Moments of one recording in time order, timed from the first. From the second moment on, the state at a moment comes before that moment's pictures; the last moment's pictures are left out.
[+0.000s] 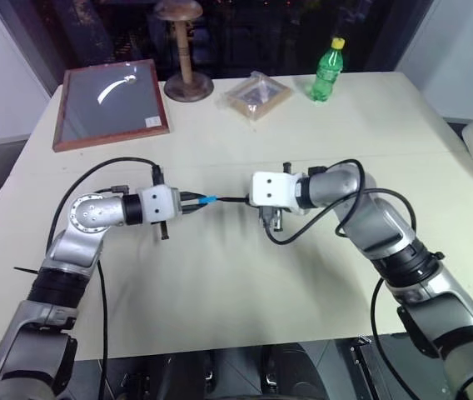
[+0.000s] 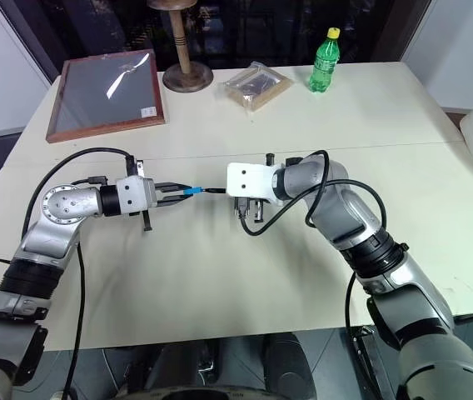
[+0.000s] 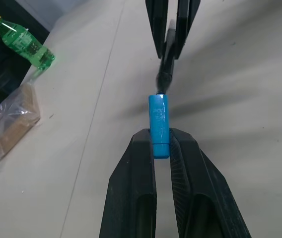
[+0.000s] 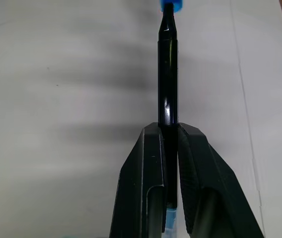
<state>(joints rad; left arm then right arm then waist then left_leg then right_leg) -0.52 0.65 -0.13 0.21 -0.07 -0.33 -1.05 -0.79 -0.56 0.44 -0.10 -0.23 0.43 1.06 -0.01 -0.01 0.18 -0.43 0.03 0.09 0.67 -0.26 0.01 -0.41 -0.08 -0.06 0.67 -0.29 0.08</state>
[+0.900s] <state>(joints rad) -0.55 0.66 -0.15 0.29 0.02 -0.39 -1.04 -0.83 -0.49 0.55 -0.06 -0.42 0.39 1.03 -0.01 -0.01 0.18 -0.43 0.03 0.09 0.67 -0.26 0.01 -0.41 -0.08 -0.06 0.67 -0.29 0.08</state>
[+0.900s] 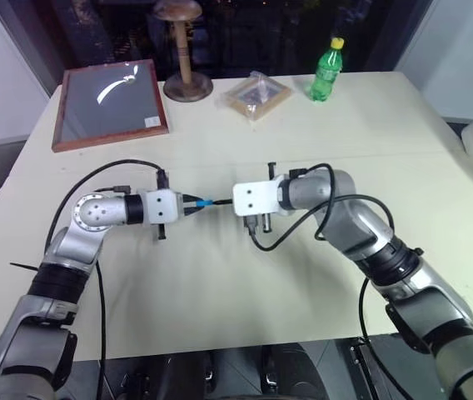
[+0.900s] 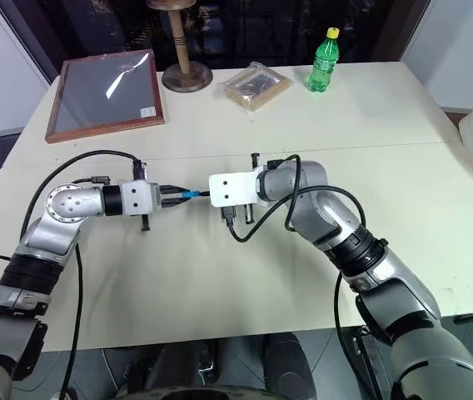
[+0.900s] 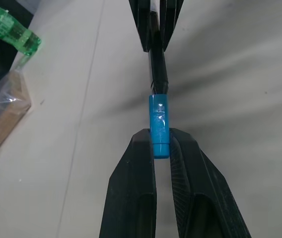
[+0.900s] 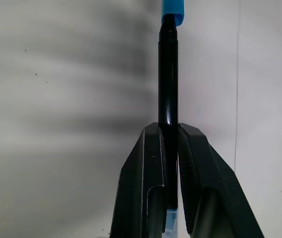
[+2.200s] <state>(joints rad) -0.64 0.63 -0.17 0.63 0.05 -0.74 -1.06 -0.85 -0.42 0.58 0.02 -0.57 0.29 1.03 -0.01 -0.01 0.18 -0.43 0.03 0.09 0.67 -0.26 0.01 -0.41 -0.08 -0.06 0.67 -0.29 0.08</state>
